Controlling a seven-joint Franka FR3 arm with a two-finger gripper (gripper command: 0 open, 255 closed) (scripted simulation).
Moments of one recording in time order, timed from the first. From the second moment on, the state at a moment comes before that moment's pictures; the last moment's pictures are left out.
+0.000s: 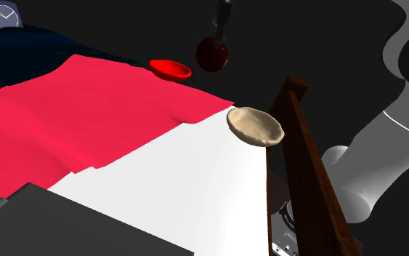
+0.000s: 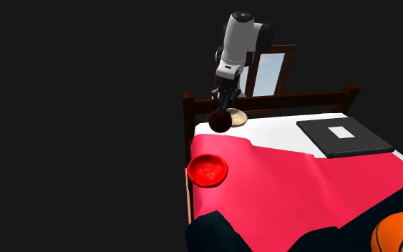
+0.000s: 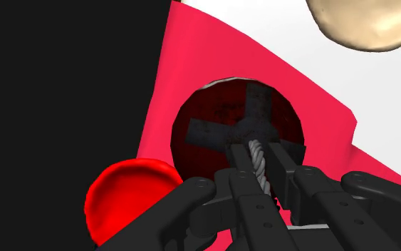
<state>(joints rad) 0.20 -0.08 0.04 -1.39 -0.11 1.27 -0.57</state>
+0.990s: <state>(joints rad) 0.23 -0.41 0.08 -1.57 -0.09 1.12 -0.52</state>
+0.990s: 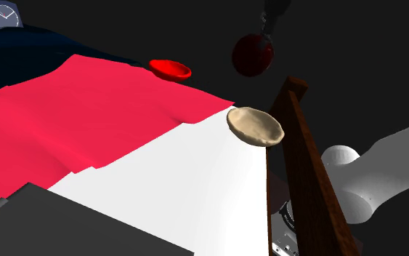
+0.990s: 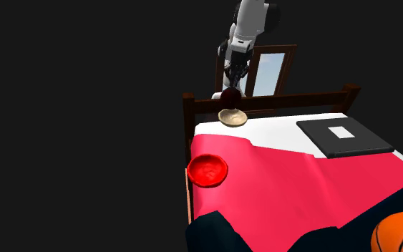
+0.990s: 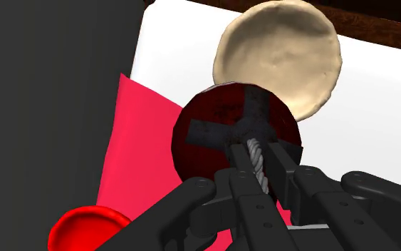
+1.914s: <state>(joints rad) 0.25 -0.67 0.10 -1.76 -0.05 1.06 -0.48</state>
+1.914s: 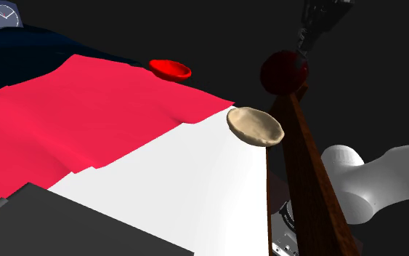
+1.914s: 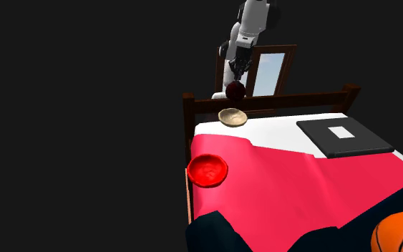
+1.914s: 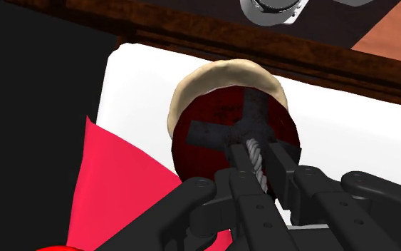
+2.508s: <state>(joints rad) 0.26 -0.75 0.10 -1.97 -0.04 1.17 -0.47</state>
